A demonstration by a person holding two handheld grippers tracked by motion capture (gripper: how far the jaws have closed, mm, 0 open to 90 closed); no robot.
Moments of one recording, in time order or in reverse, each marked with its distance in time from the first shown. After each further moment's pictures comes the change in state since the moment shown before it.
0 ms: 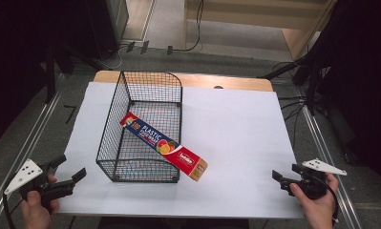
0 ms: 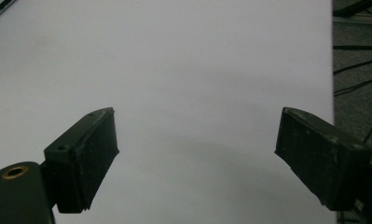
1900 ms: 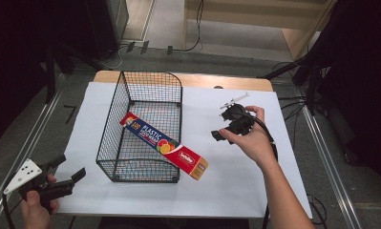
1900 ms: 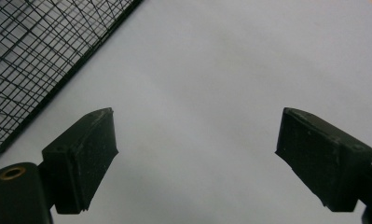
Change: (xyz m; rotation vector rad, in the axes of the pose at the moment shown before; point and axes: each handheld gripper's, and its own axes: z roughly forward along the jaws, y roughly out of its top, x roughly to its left) left arm 0.001 0.000 -0.001 -0.001 -0.006 0.002; right arm 0.158 0.174 0.106 0.332 0.061 -0.363
